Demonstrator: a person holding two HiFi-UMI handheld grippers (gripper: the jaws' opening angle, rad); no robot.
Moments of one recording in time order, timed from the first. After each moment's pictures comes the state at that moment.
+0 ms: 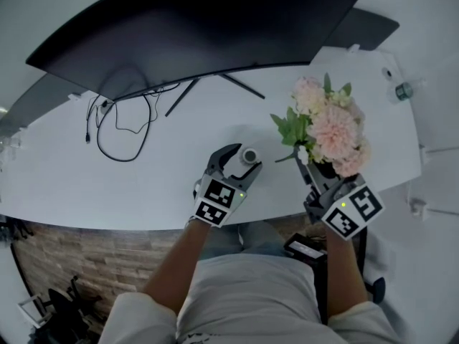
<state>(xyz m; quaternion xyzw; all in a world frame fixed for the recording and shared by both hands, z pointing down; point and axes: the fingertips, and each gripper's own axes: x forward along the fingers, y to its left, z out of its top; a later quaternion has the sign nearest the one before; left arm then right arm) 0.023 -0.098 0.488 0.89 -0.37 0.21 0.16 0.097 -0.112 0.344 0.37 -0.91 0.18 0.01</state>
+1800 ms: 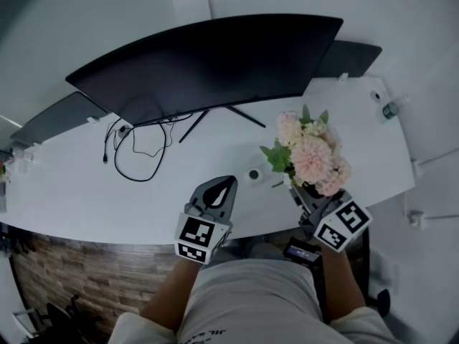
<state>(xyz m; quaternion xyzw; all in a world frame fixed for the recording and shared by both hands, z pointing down) -0.028 -0.073 0.363 0.87 -0.45 0.13 0.14 0.081 -0.090 0.308 0.34 -0.93 0.16 0.01</state>
